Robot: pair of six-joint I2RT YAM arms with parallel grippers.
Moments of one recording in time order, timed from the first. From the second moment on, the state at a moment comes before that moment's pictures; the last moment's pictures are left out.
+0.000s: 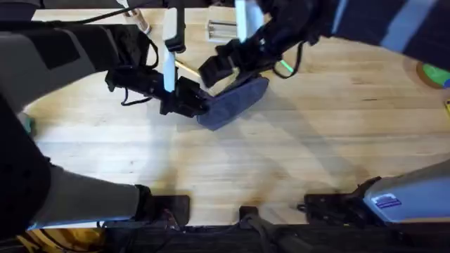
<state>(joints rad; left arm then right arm) 0.01 1.62 0.97 -0.95 0.89 1.41 0.58 1.70 1.42 -0.81 -0.41 0.21</state>
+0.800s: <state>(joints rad) 0.01 1.62 0.97 -0.94 0.90 1.41 0.49 1.58 1.42 -0.82 -0.27 -0.43</state>
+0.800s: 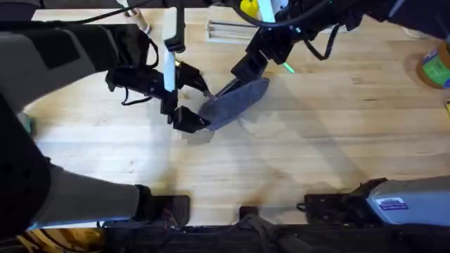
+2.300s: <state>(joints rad) 0.25 1.14 1.03 -1.19 0.81 1.42 0.52 1.60 1.43 -0.87 -0.29 -1.33</state>
